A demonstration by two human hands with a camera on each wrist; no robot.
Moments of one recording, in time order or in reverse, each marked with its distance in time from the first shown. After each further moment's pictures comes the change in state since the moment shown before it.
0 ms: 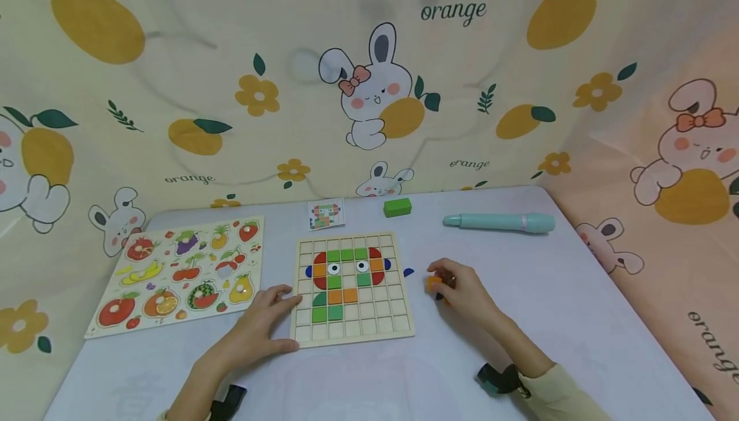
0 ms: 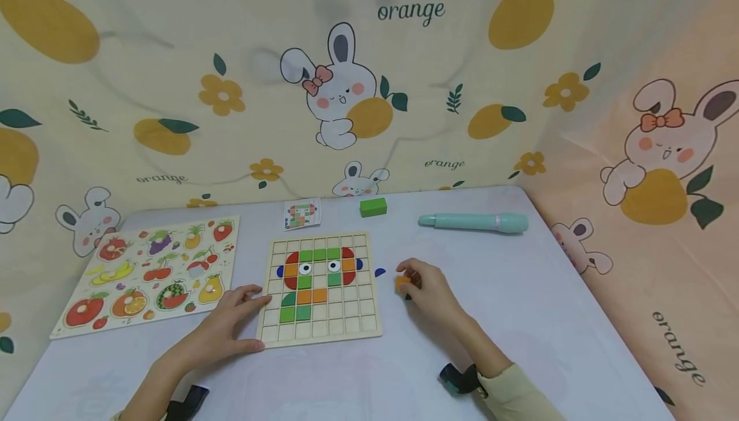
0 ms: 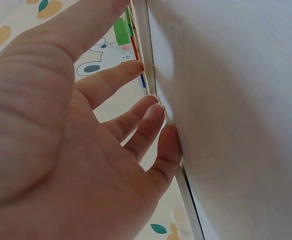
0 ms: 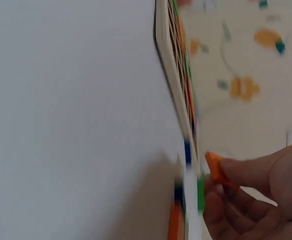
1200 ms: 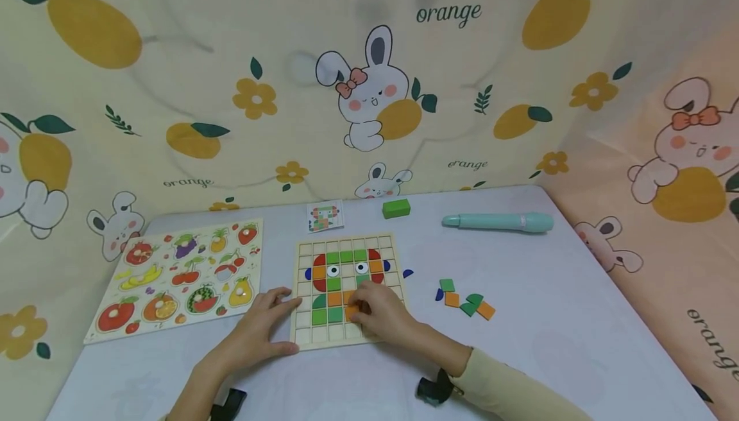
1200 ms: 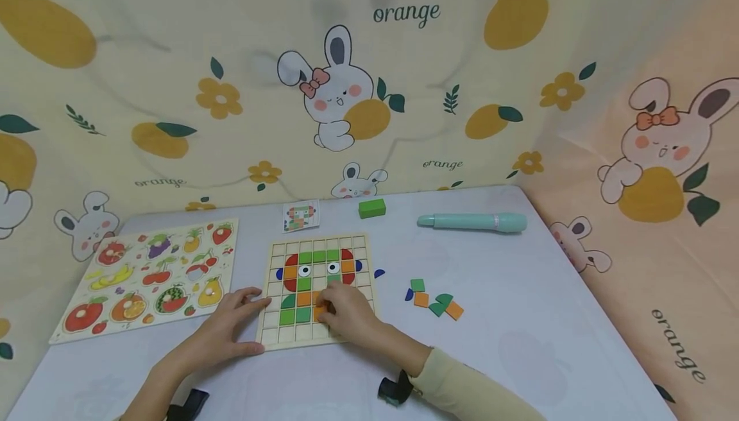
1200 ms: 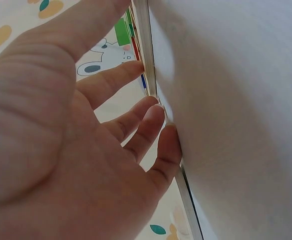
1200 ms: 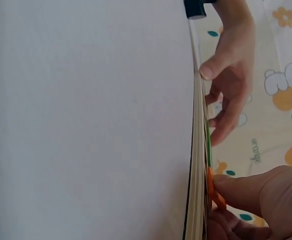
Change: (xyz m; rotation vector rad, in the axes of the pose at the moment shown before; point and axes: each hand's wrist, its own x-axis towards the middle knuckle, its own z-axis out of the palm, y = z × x) left_hand 0.002 -0.002 0.002 -0.021 -0.014 -0.025; right_hand 0.017 -0.071 0.109 -0.146 -0.187 -0.244
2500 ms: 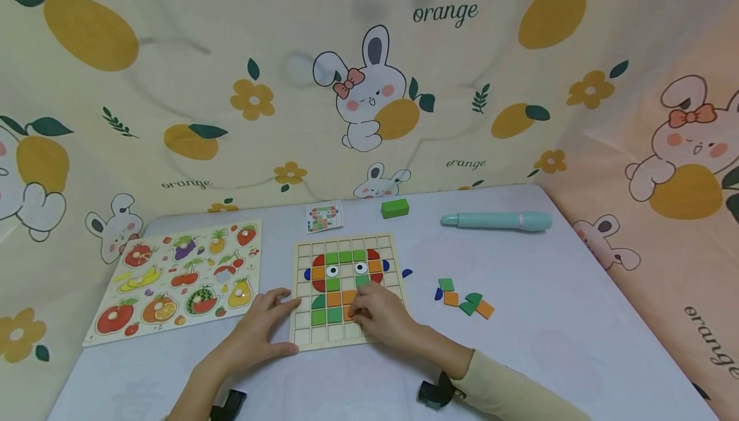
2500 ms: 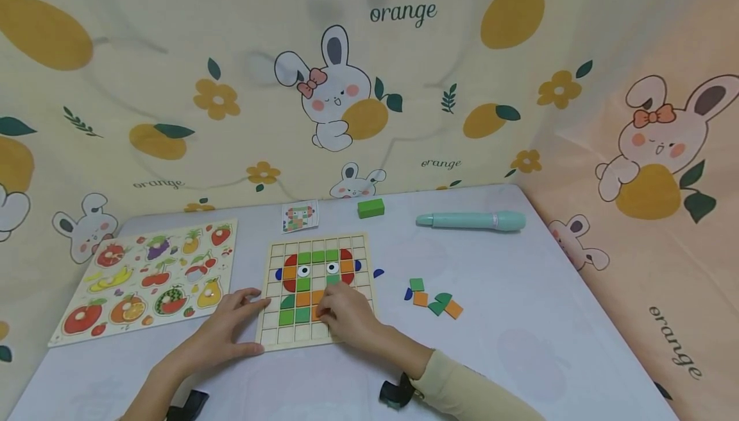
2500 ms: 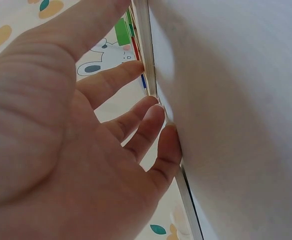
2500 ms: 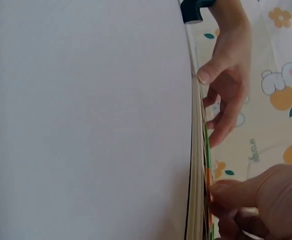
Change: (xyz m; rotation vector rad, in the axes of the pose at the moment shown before) left_hand -0.001 0.001 0.000 0.001 0.004 -0.003; right_hand -0.007 0.002 -0.001 -0.098 0.007 -0.099
